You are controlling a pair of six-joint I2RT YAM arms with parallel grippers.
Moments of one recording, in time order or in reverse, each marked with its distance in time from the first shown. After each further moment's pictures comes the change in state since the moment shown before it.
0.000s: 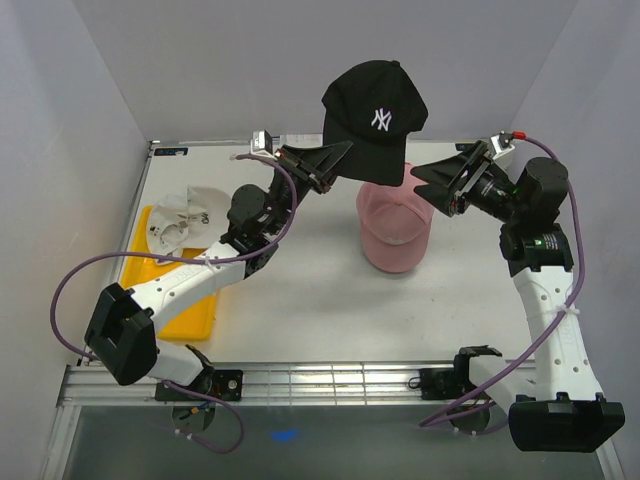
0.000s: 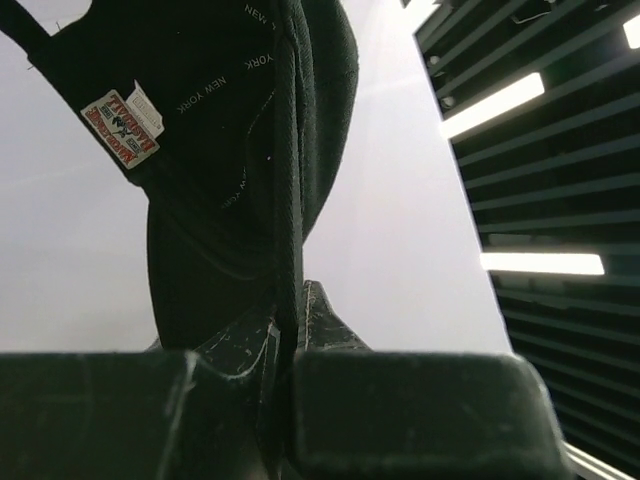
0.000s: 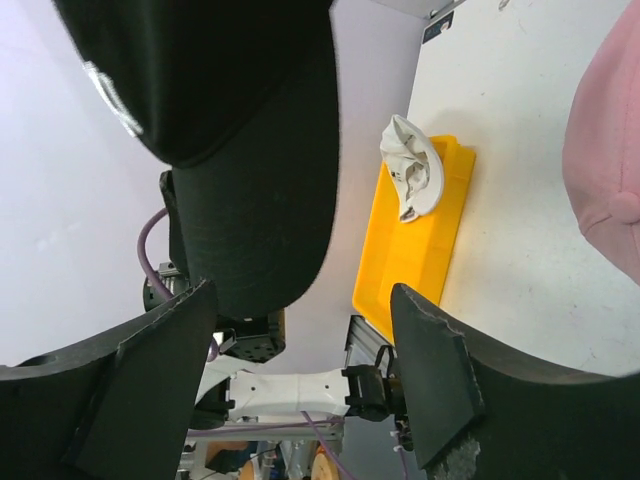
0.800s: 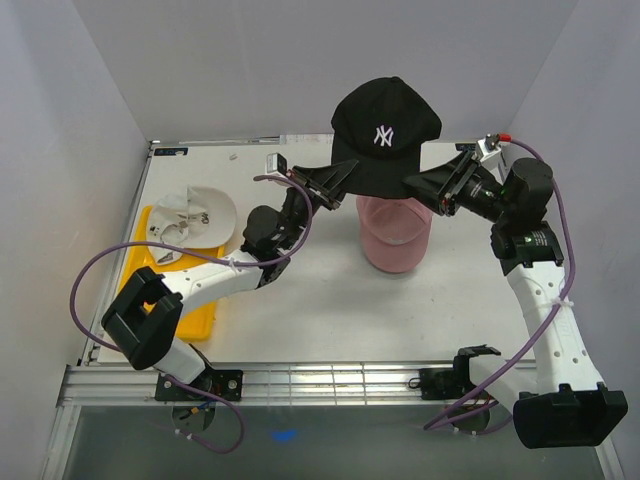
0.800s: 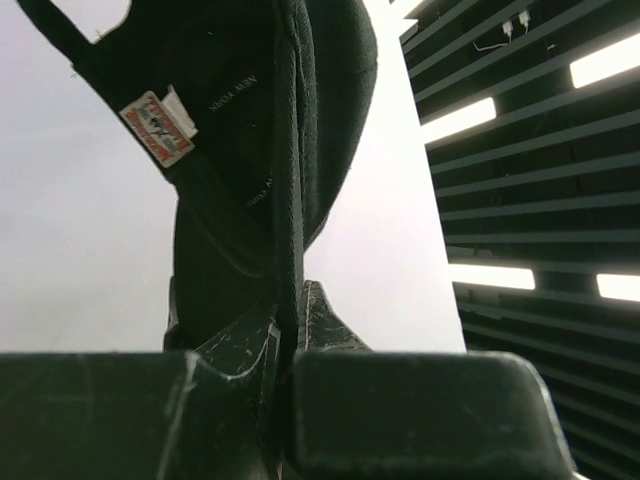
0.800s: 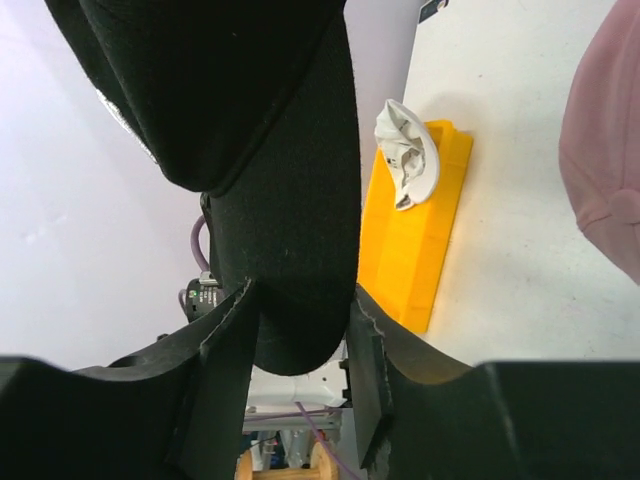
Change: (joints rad) left arm -0.056 0.114 -0.134 0.312 -0.047 -0.141; right arm 0.064 0.019 -0.046 0.047 0.023 0.009
